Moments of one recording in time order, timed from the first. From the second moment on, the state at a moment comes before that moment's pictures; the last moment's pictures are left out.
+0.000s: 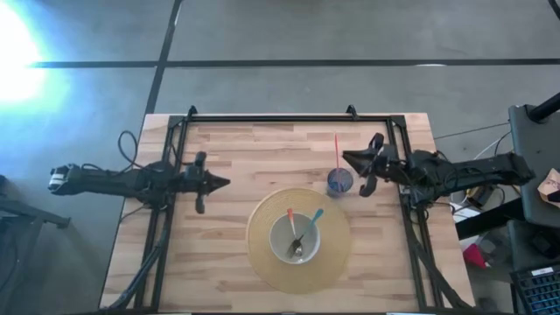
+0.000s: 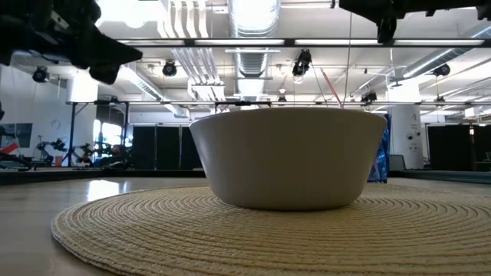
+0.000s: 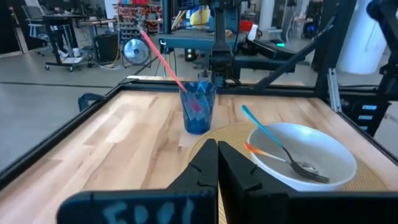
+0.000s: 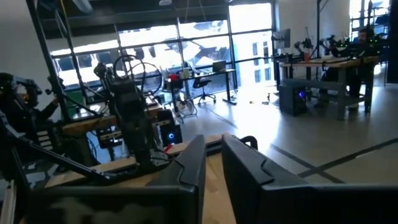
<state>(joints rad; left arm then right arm) -0.02 0.39 0.23 0.11 -0.10 -0.02 0.08 0.70 0.47 0.36 0.39 0.14</state>
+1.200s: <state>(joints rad) -0.02 0.29 0.01 0.37 -0.02 -0.06 0.08 0.40 0.19 0.22 0.39 0.23</state>
